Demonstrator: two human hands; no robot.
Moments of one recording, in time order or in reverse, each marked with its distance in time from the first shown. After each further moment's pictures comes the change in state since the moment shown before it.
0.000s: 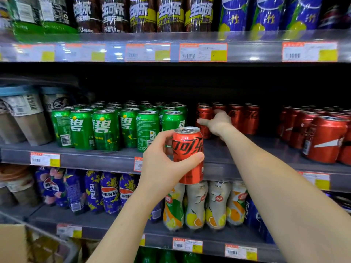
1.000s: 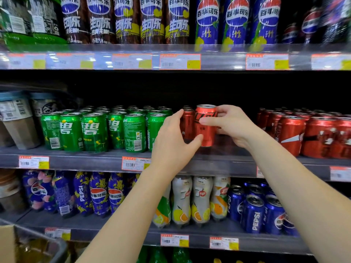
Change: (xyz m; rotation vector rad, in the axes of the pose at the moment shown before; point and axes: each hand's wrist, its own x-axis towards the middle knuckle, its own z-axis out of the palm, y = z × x) left_hand 0.027 0.030 0.052 0.399 -0.024 0.128; right_hand -0.099 -0.001 -0.107 0.471 -0.210 -0.177
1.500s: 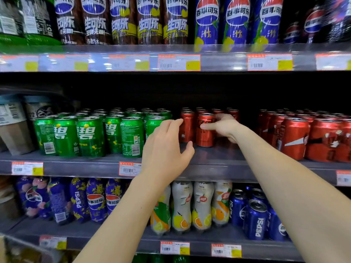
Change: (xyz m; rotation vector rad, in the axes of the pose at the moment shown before) left_hand 0.001 -0.018 -0.006 0.339 0.052 0.204; right_hand 0.082 0.054 -0.005 -0.193 0.050 0.188
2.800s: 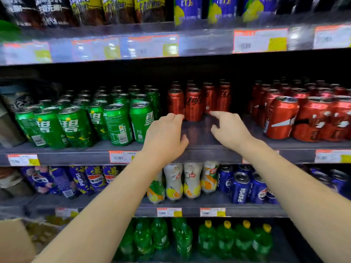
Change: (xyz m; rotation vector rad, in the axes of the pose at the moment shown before) left_hand 0.034 0.023 0.020 0.209 -0.472 0.038; right_hand -0.074 0.028 -0.033 -0.669 0.051 -0.231
